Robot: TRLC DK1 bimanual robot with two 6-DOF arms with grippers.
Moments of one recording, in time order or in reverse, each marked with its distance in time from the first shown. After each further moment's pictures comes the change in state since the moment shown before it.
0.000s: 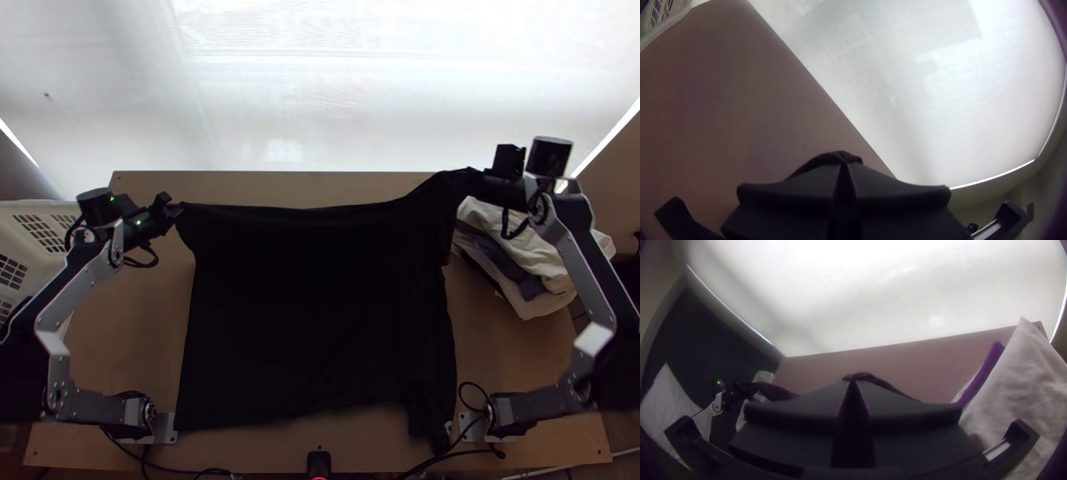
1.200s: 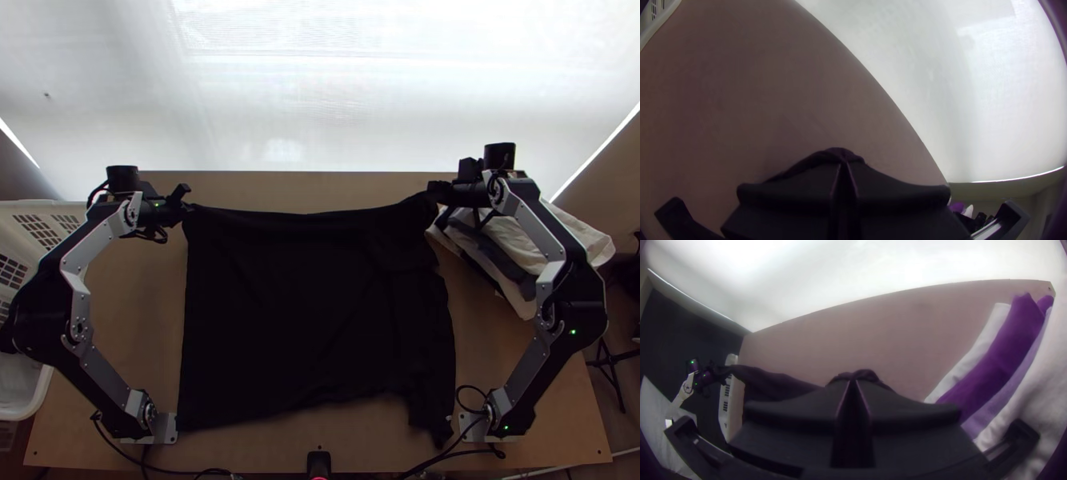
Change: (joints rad) left arm -0.027 0.334 0.357 -0.345 -0.084 0.171; right arm 0.014 0.378 0.157 -0.103 0.097 -0.102
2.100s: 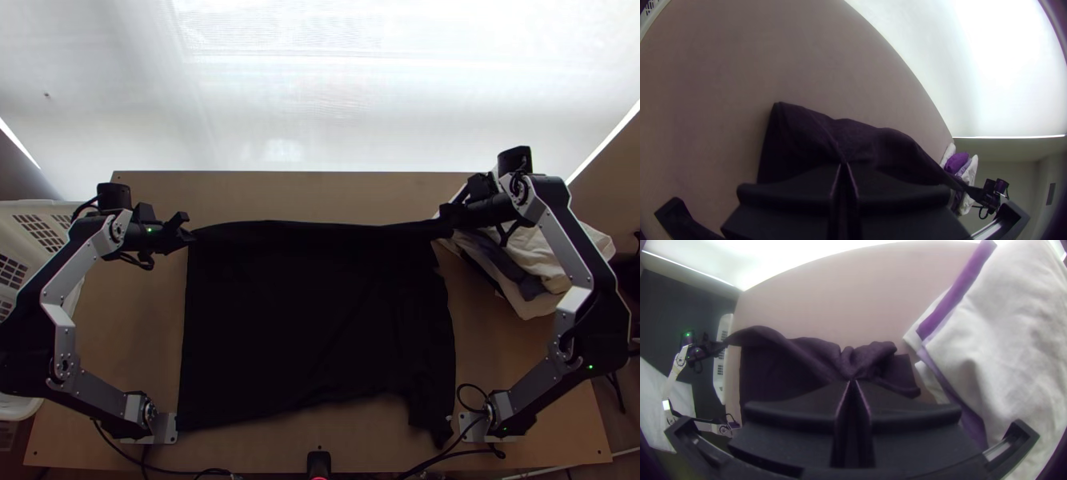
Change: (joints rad) left arm 0.024 -0.200 -0.163 -0.251 0.132 0.214; right arm -0.010 -0.185 -0.032 -0.444 0.042 -0.198
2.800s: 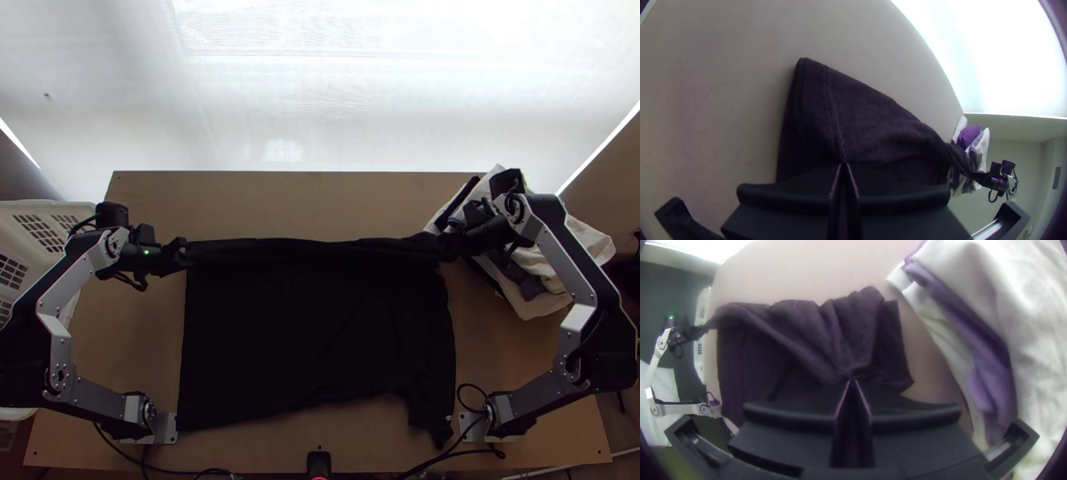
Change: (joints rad) left arm 0.045 -0.051 -0.130 -0.094 0.029 0.189; right arm 0.027 -0.099 -0.175 -0.084 0.137 -0.066
